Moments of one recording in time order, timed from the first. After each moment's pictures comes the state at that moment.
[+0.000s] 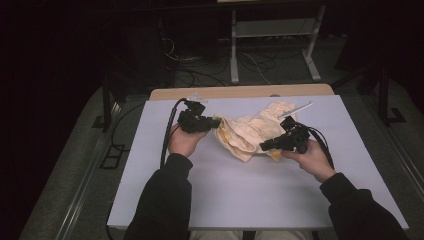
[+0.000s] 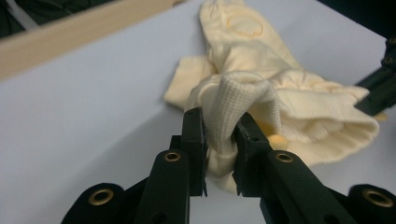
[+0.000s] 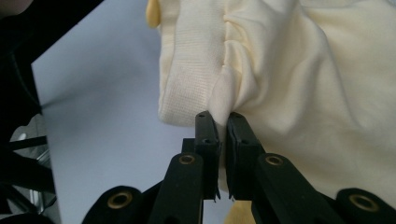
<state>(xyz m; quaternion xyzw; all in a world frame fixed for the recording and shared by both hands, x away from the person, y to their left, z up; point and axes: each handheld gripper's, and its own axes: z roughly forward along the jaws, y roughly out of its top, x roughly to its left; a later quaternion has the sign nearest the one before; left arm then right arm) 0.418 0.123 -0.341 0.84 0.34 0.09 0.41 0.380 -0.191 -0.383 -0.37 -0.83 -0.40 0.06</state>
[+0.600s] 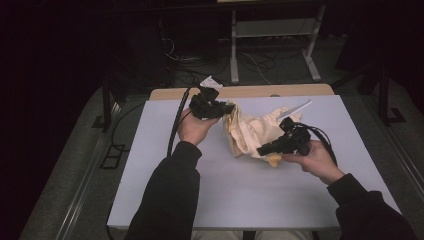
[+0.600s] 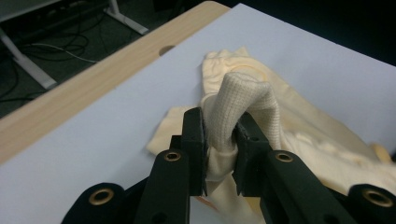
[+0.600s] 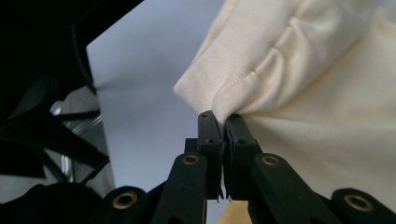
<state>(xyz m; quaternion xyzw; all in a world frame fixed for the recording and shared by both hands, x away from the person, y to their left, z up) 0.425 0.091 -0.311 0.85 0.29 0.12 0.43 0.357 -0.179 -0.356 -0.32 -0.85 -0.41 0.10</state>
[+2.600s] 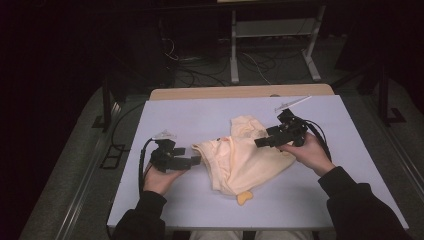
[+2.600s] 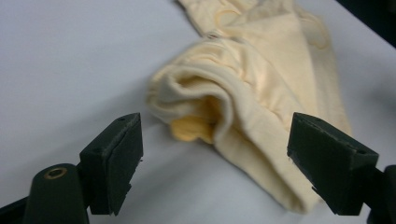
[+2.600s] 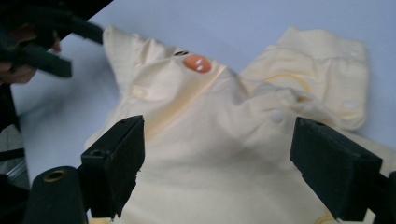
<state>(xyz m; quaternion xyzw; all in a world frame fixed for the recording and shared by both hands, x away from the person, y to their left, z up) 0.330 0.198 -0.402 0.79 0.43 0.04 0.44 0.386 -0.181 -0.364 -0.38 -0.83 -0.41 0.02</state>
